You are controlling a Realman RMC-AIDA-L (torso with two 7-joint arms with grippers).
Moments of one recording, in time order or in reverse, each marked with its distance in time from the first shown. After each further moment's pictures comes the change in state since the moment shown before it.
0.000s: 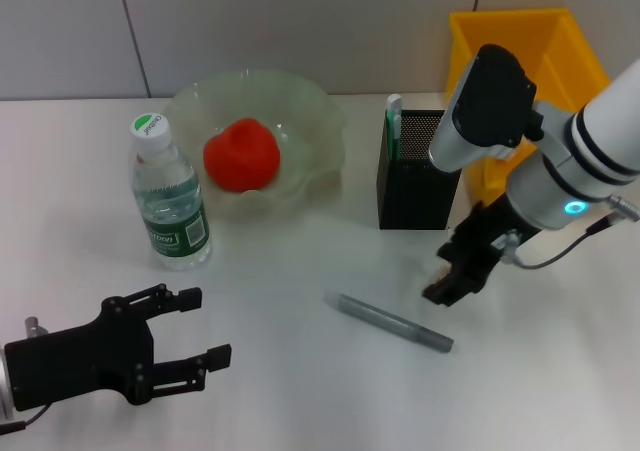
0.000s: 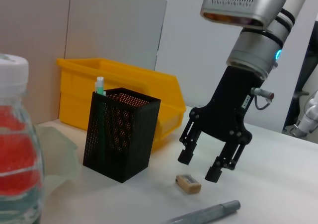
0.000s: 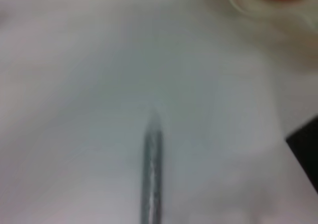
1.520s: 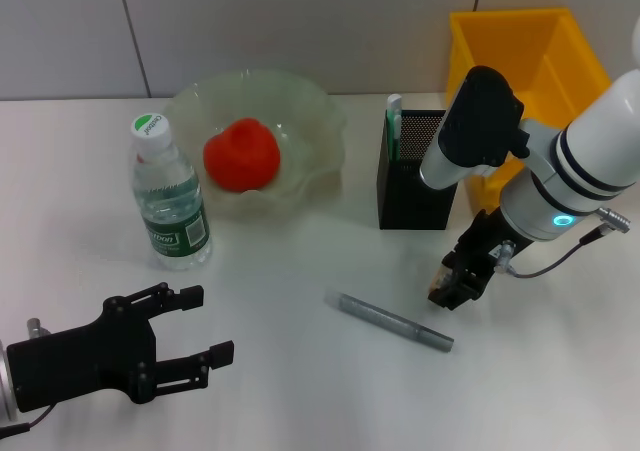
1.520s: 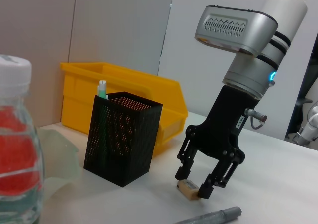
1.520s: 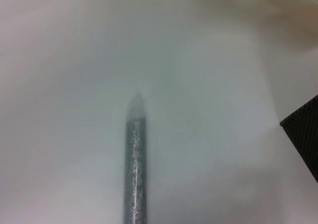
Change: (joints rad) left arm 0.004 -0.011 -0.017 -0.001 -0.001 0.003 -0.003; right arm 0.023 0.010 -0.030 0.106 -0.034 0.104 0.016
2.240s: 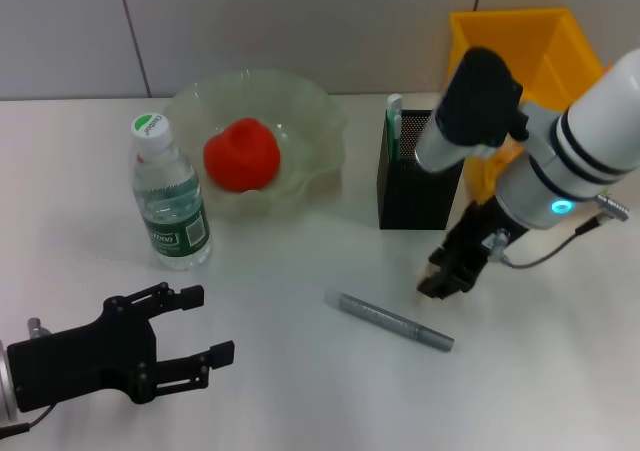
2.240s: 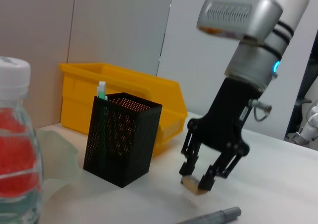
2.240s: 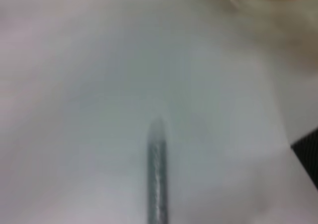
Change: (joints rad) left arm -0.001 0.000 0.000 -0.001 0.000 0.001 0.002; right arm -0.002 -0.001 0.013 -0.084 0.028 -0.085 0.022
